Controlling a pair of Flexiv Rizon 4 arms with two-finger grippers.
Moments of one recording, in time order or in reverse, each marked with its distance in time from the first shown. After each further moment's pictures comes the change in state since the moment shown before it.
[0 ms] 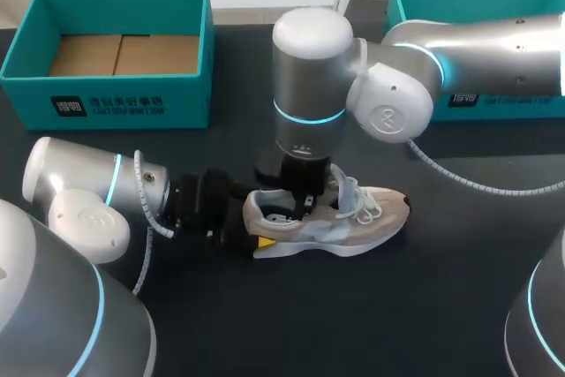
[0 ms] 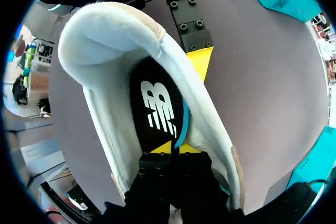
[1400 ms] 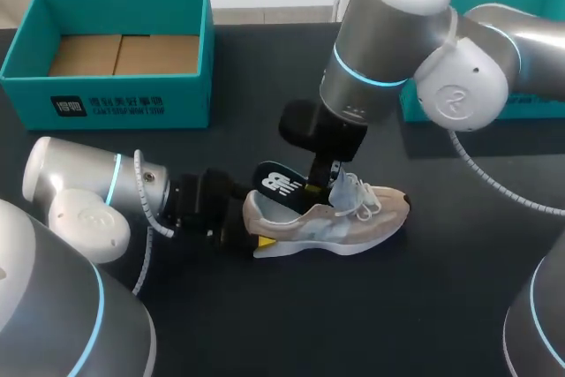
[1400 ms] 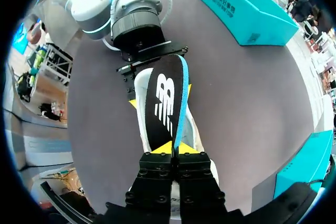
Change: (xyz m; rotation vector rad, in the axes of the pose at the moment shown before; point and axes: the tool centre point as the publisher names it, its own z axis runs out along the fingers) left arm -0.001 0.000 0.000 0.000 -0.001 -0.001; right arm -0.007 -0.001 -0.086 -0.267 -0.003 -0.064
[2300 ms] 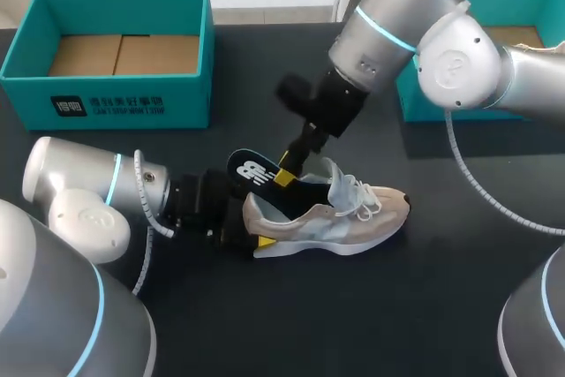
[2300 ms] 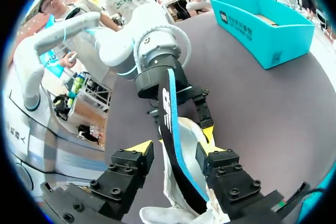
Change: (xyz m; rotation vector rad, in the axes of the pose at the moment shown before) left arm 0.000 0.000 0.000 0.000 0.000 0.000; right arm 0.010 0.049 -0.009 -0.248 0.384 0.059
